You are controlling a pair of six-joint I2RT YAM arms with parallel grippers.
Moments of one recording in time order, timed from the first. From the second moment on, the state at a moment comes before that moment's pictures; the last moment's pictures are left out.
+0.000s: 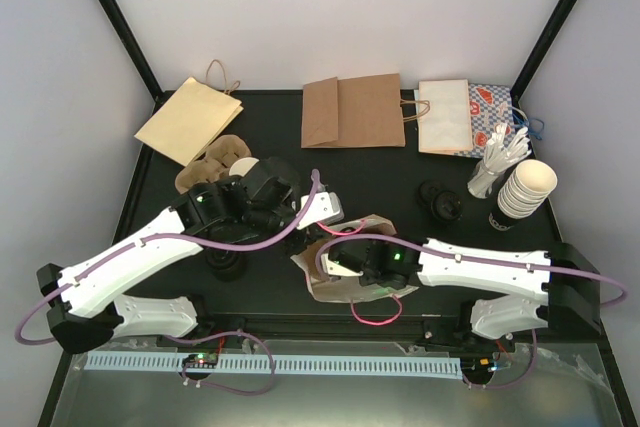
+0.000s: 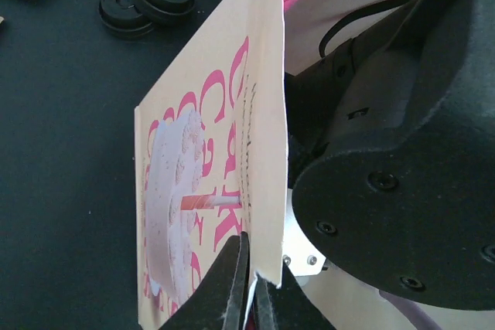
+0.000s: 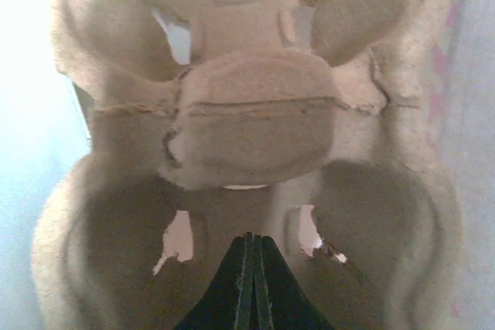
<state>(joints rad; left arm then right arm) -0.99 1.16 1.31 -0.94 0.28 0.18 1.25 1.31 0.90 -0.77 0.46 -0.67</state>
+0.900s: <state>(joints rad) -1.00 1.20 1.41 -0.92 -0.09 0.28 1.27 1.28 1.01 -0.84 0.44 -0.61</state>
